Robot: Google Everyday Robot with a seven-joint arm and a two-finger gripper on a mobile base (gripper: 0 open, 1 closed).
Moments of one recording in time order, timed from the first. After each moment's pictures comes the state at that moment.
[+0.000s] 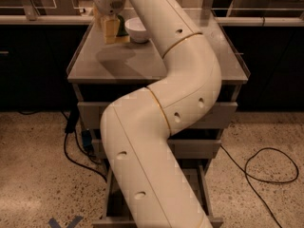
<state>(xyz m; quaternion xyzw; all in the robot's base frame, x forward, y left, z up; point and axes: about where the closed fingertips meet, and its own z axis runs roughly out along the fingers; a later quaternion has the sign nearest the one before) 0.762 0.139 0.934 -0.86 0.46 -0.04 0.22</state>
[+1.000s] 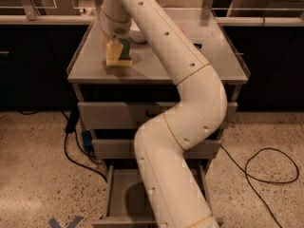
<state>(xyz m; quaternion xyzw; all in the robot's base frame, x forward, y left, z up) 0.742 0.129 0.876 -0.81 0.54 0.00 0.23</state>
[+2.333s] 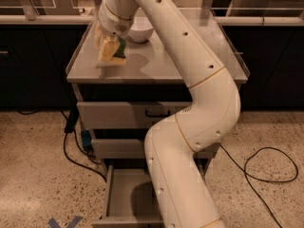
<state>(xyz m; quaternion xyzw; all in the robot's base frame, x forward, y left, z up) 0.701 0.139 0.906 -0.81 0.52 0.06 0.28</state>
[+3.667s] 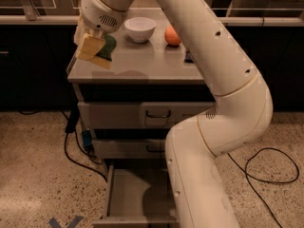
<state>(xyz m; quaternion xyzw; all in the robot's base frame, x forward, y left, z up) 0.582 0.151 0.981 -0.77 0.54 0.11 0.32</state>
